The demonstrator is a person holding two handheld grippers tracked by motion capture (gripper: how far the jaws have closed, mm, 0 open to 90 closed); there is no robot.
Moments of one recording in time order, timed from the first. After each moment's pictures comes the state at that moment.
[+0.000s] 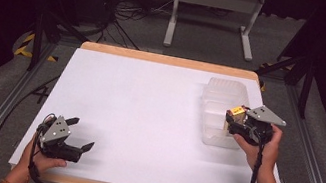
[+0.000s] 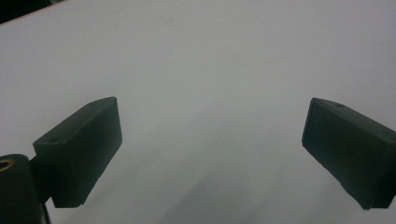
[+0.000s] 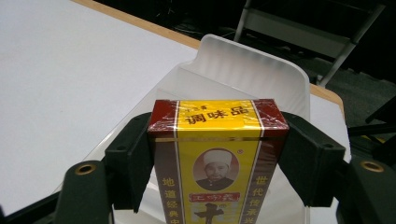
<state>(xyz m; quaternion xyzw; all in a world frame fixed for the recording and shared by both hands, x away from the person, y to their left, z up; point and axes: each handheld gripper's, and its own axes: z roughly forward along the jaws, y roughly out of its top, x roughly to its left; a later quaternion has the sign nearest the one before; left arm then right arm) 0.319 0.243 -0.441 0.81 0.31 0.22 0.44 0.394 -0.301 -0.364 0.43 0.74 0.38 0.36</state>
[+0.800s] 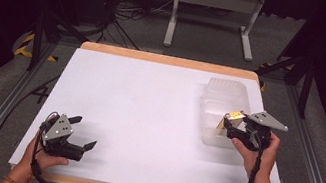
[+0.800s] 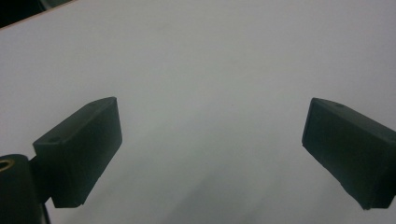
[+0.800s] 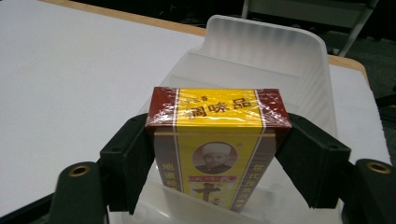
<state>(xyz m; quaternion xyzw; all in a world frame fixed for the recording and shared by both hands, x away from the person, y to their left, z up) 0.324 0.239 -0.439 0.82 0.30 0.22 0.45 0.383 -0.301 -0.373 0.48 0.72 0.41 0.31</state>
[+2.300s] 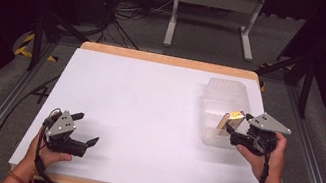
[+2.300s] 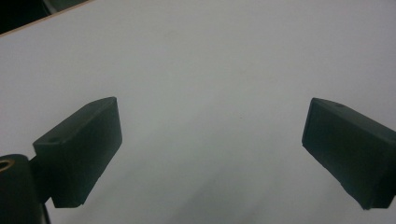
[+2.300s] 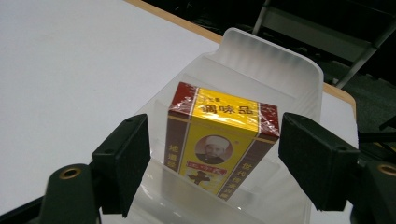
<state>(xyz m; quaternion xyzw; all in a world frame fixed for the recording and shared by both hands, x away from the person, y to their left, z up) 0.334 0.233 -0.438 0.81 0.30 0.22 0.45 0.368 -0.304 -0.357 0.40 0.77 0.38 0.33</state>
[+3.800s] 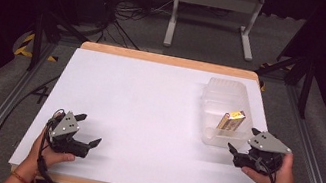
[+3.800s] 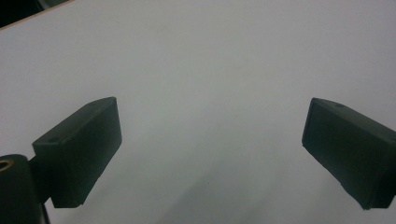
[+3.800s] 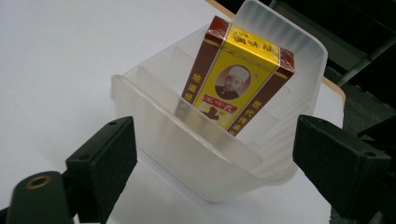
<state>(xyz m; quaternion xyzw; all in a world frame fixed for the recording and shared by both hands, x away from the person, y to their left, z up) 0.335 0.228 -0.440 0.82 0.30 0.22 0.44 0.327 -0.314 -0.368 0.34 0.81 0.32 0.36</state>
